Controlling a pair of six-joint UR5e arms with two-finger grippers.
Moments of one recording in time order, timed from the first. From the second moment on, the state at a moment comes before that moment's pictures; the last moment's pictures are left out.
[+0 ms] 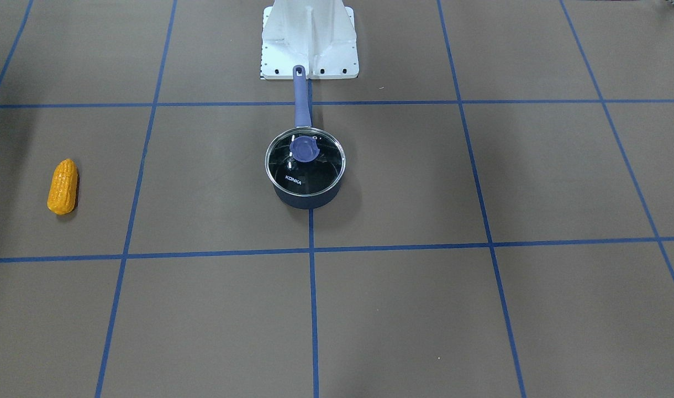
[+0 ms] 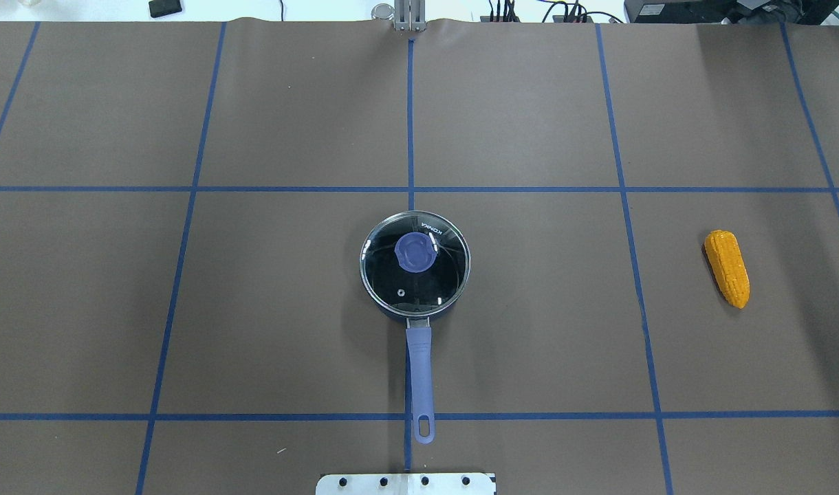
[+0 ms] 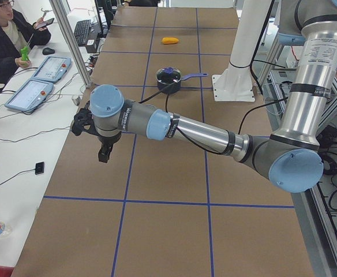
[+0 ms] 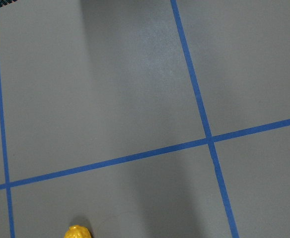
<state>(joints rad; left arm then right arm) -1.66 -1.78 -1.69 -1.57 -2.55 -0.07 1.59 -1.60 1.70 -1.34 2.50 0.47</state>
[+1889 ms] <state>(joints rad) -0.79 -2.28 -1.95 -1.35 -2.07 -1.21 1.11 -1.70 1.79 -1.00 2.29 0.77</state>
